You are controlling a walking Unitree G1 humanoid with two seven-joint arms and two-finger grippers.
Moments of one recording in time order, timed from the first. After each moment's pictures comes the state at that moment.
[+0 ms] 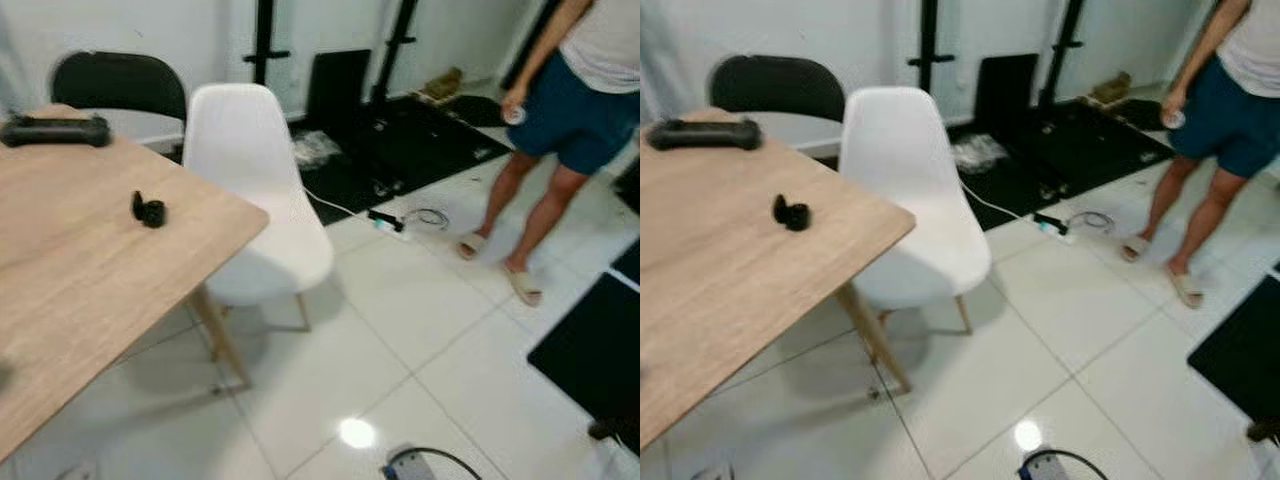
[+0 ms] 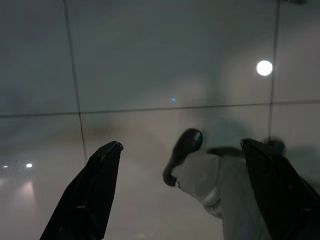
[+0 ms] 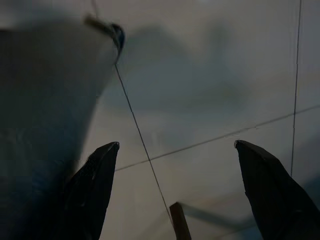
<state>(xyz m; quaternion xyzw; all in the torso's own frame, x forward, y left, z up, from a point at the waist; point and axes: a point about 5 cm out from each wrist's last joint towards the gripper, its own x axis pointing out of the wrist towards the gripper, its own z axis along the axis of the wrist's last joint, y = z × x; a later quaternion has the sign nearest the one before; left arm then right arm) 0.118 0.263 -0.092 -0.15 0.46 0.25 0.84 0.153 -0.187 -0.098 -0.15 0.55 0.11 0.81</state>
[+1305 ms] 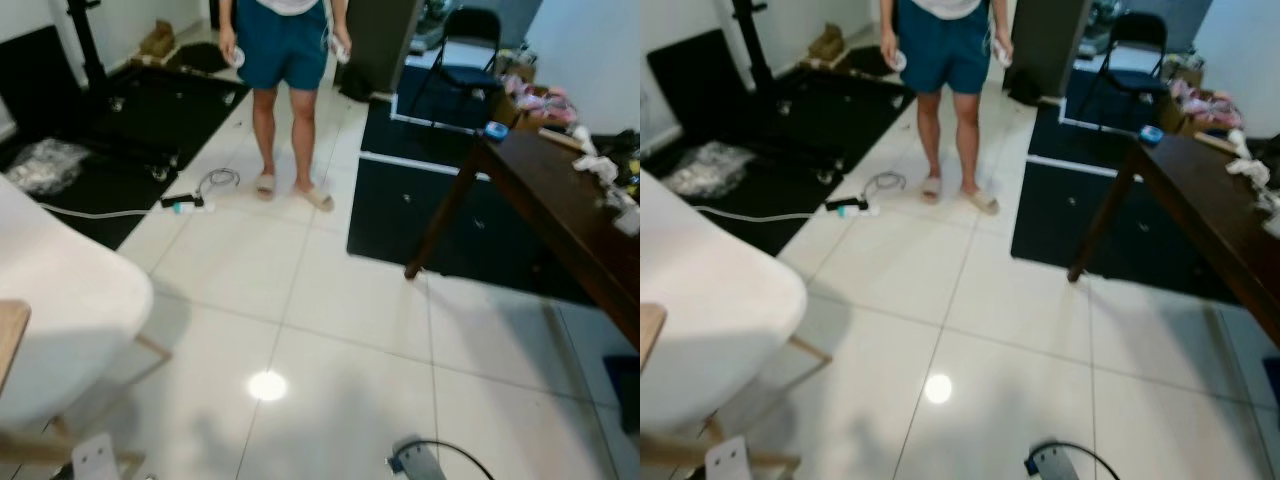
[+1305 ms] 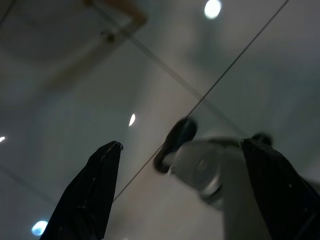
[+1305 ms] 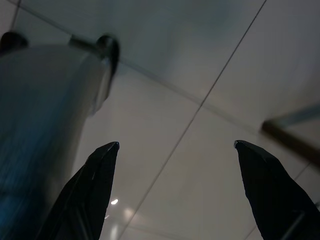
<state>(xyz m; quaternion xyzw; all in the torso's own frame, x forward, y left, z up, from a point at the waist) 0.118 0.255 -0.095 -0.15 0.47 0.24 0.84 0.153 -0.183 -0.099 -0.14 0.55 0.11 0.82</state>
